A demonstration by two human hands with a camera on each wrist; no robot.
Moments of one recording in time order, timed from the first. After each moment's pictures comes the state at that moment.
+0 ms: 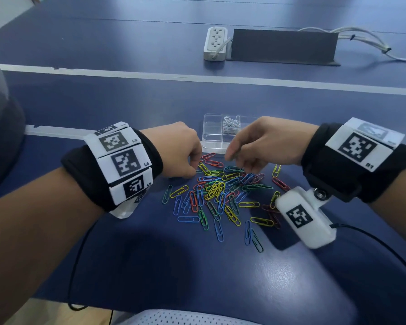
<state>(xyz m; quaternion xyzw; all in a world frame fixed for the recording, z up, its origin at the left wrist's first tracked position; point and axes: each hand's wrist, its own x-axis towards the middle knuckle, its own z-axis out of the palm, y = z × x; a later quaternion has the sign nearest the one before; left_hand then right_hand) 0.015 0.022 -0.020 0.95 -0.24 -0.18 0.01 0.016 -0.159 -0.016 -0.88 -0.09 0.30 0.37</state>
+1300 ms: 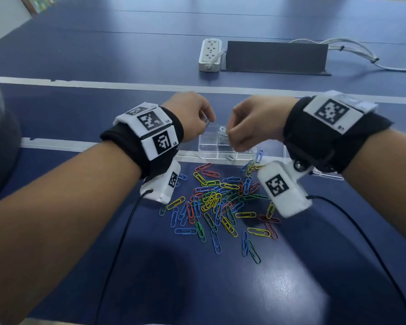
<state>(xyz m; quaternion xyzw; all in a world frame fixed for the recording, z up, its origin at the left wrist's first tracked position) 0.071 -0.003 -0.015 0.96 -0.12 -0.07 0.24 0.055 -0.154 0.002 -0.92 -0.05 0.22 0.31</state>
